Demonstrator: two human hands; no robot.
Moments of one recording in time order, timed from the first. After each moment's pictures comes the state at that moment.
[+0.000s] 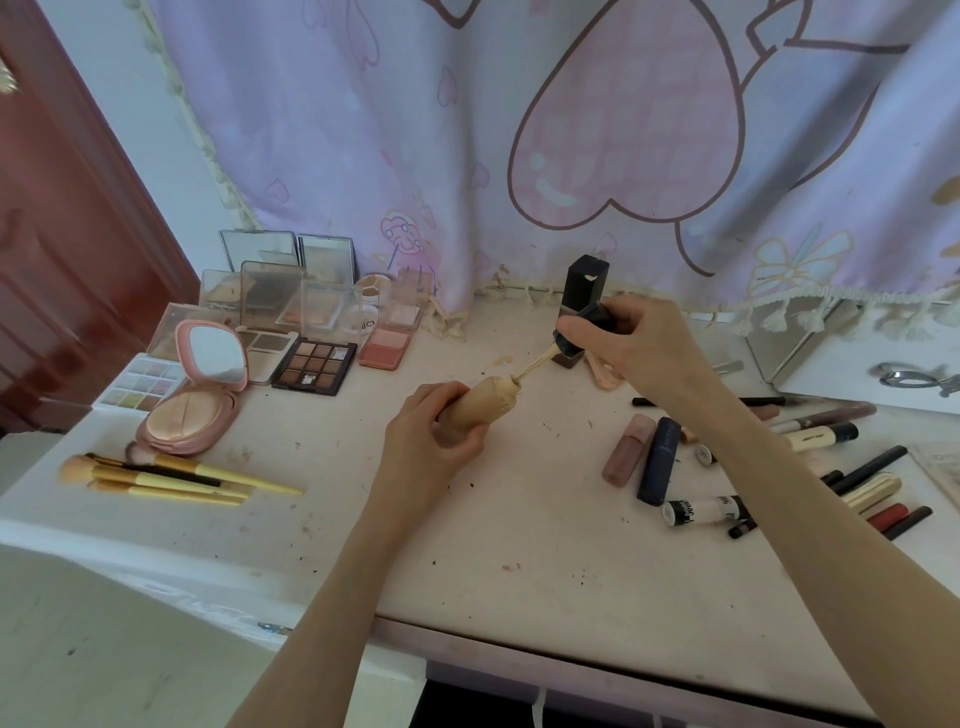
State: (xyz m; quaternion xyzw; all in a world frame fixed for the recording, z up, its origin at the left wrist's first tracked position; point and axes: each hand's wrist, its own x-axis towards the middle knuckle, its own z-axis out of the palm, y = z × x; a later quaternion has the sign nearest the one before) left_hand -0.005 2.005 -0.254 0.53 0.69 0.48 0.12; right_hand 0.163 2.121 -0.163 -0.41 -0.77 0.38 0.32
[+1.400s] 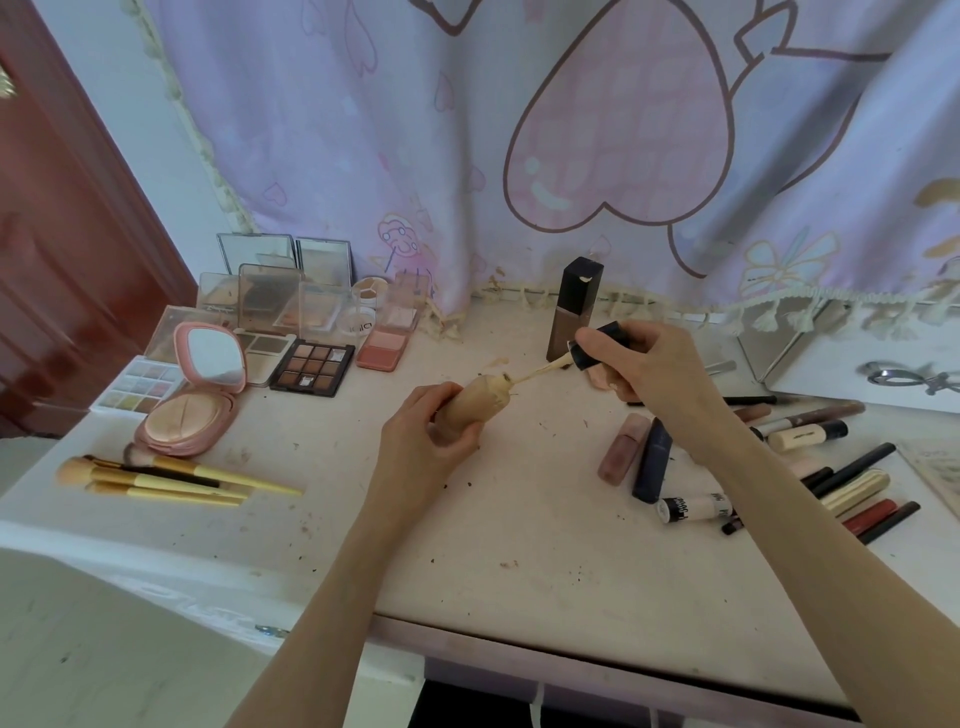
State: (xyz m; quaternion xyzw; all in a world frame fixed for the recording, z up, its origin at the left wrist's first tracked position) left_hand -0.006 2.005 -0.253 0.51 0.70 0.48 0.12; right_hand 0.175 2.112 -0.172 -0.43 -0.68 0.48 0.35
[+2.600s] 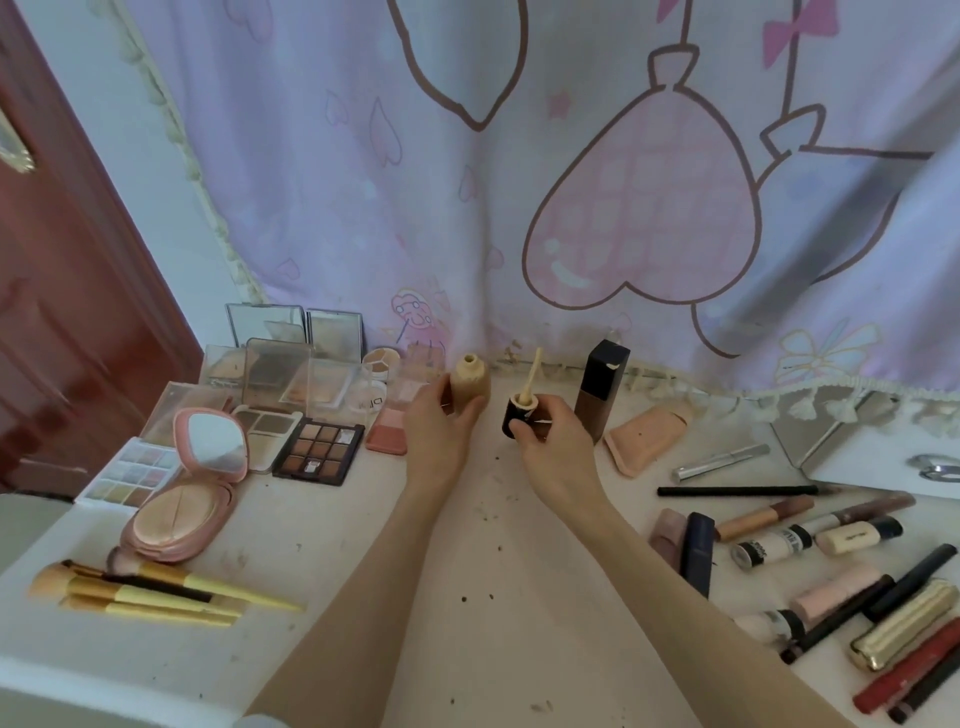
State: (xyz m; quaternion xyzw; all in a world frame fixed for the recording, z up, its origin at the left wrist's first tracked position) left_hand -0.049 2.110 -0.243 0.40 0.72 0.55 0.16; right_hand 0.072 2.127 -0.223 -0.49 -0.69 0.40 0.36
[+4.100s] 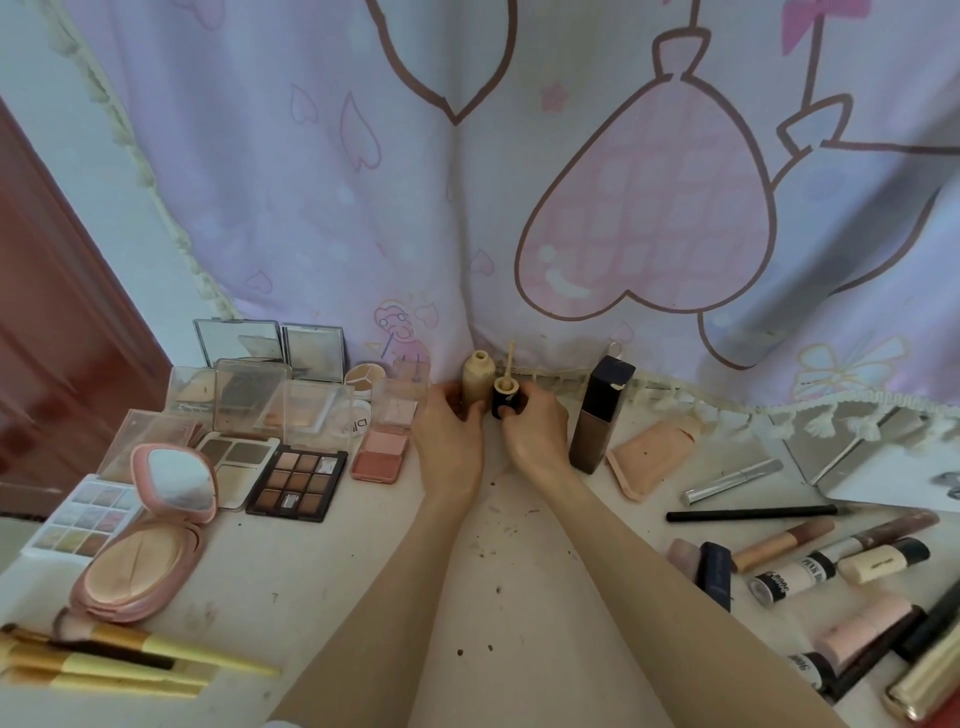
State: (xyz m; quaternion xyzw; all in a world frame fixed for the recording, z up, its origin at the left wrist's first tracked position) left_hand -0.041 2.150 -0.251 0.35 0.73 0.57 0.12; right_hand 0.031 2.193 -0.243 -0.54 -0.69 0.35 0.33
